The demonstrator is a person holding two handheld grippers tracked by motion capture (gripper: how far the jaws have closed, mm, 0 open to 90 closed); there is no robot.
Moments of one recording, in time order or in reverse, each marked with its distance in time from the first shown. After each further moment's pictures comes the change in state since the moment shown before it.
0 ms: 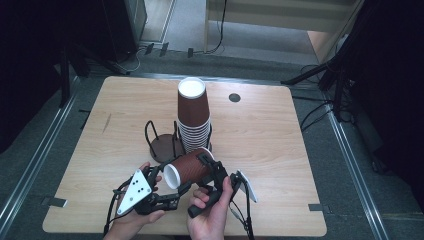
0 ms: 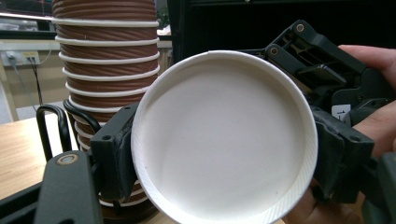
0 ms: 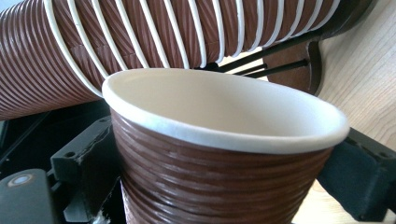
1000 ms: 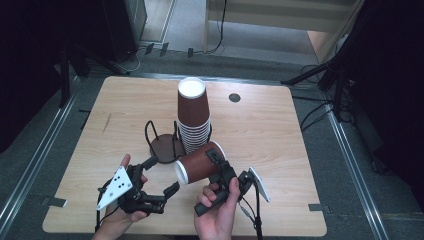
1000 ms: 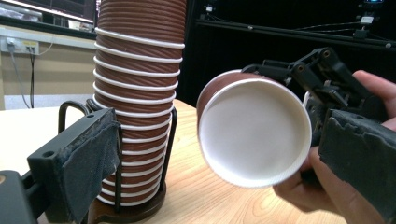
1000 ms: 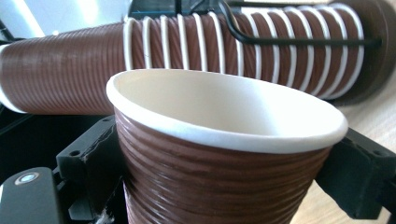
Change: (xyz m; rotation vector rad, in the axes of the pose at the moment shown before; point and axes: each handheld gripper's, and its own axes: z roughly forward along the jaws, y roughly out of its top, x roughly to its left) left arm 0.018 0.006 -0.019 -0.046 -0.004 -0.140; right arm 0.018 0.007 -0.016 -0.134 0.051 -0.221
